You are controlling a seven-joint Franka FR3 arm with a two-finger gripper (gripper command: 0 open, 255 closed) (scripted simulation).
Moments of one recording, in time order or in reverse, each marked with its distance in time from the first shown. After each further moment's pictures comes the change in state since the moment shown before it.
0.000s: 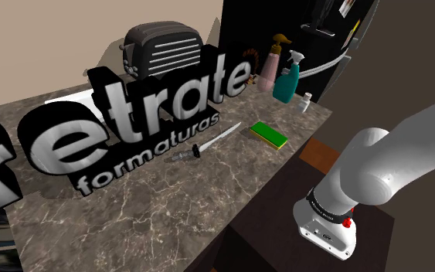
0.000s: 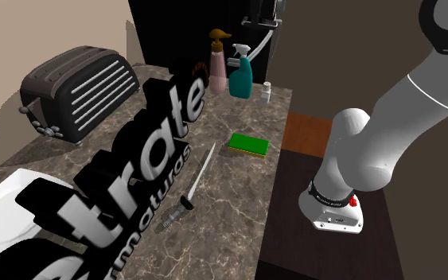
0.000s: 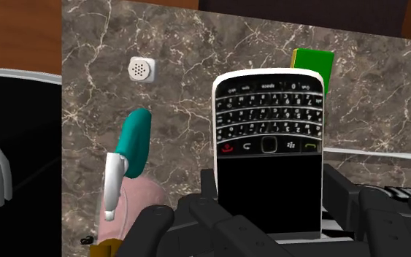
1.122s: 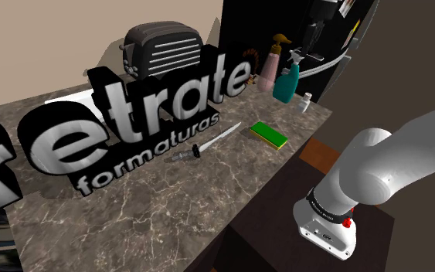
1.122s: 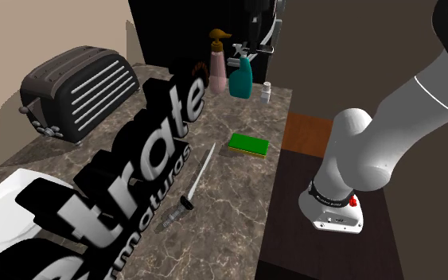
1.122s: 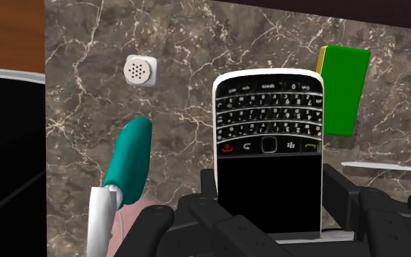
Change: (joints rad) arm -0.023 -0.067 -0.016 -0.268 -0.036 0.209 0.004
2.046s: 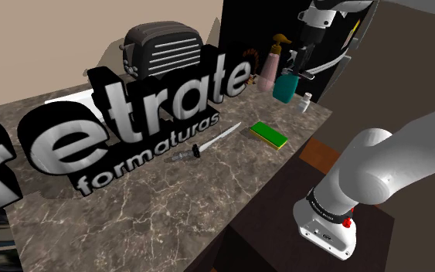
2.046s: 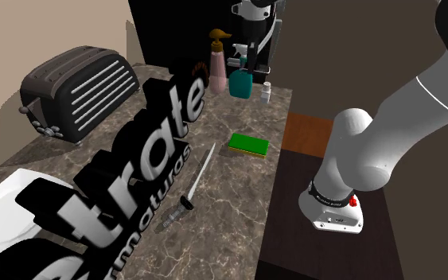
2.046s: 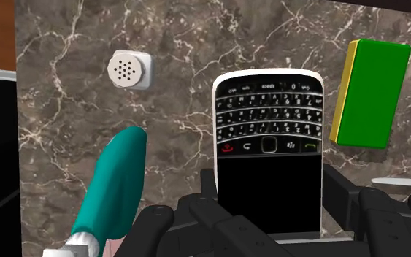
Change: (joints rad) arm -0.013 -0.016 -0.025 -0.199 -0.021 0.185 0.006
